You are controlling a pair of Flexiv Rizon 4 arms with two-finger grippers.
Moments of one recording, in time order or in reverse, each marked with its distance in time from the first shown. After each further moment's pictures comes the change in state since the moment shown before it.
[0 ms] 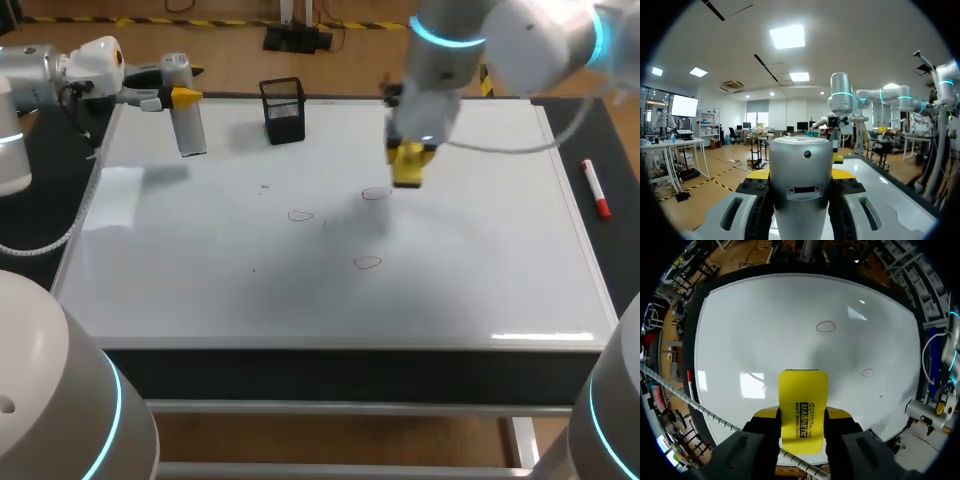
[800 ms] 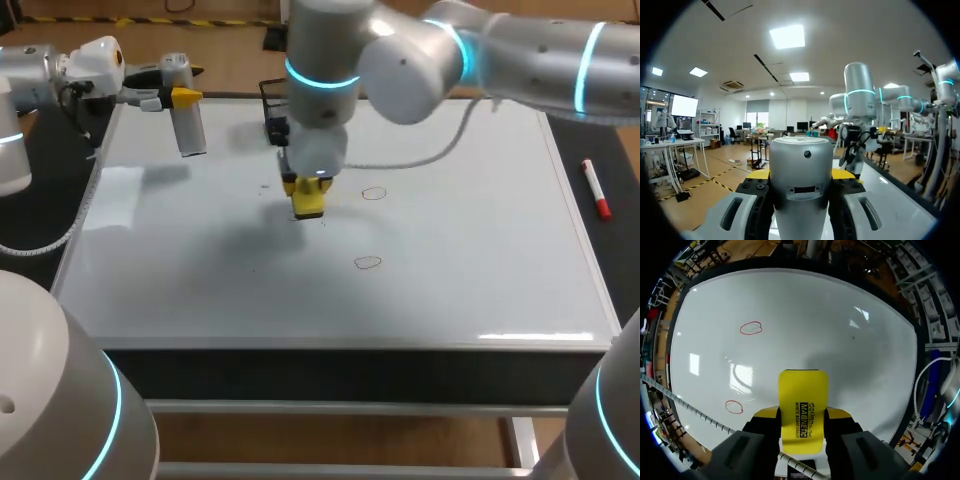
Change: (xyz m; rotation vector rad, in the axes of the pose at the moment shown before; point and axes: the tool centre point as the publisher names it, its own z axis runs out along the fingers) left arm 0.000 0.000 0.000 0.000 0.000 0.000; right arm -0.158 0.028 0.051 -0.017 -0.015 -0.134
